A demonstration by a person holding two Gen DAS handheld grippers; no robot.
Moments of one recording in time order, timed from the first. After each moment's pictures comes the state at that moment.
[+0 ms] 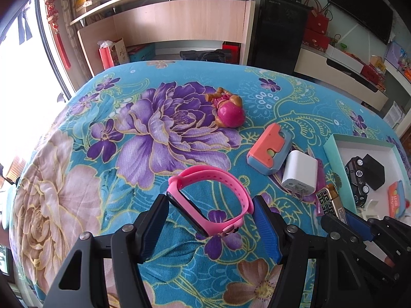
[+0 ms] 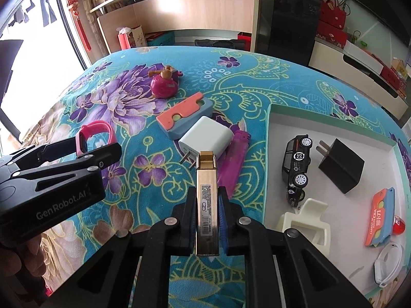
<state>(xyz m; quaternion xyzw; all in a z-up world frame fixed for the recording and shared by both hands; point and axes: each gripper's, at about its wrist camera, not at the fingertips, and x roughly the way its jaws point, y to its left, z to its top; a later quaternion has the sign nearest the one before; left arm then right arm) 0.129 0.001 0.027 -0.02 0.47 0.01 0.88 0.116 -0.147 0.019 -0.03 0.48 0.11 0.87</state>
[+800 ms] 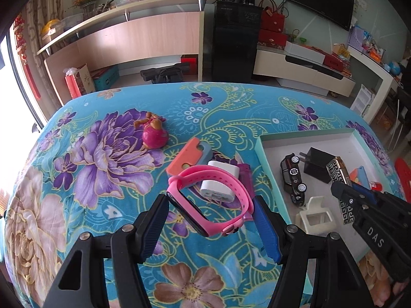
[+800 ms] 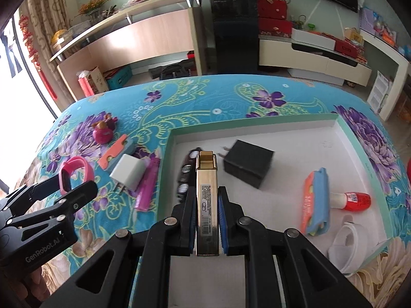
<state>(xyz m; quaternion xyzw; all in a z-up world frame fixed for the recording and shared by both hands) 0.118 -0.081 0.050 0.02 0.45 -0.09 0.89 0.102 -0.261 0.046 0.07 0.45 -0.02 0.89</state>
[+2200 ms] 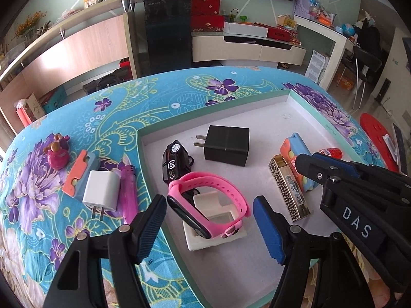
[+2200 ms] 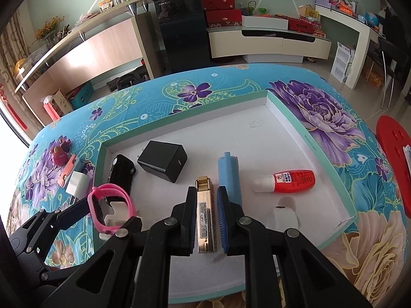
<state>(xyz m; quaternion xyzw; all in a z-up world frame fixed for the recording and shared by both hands) 0.106 -0.197 0.033 0.07 0.45 -0.22 0.86 0.084 -0.325 0.049 0.11 0.45 -0.10 0.88</state>
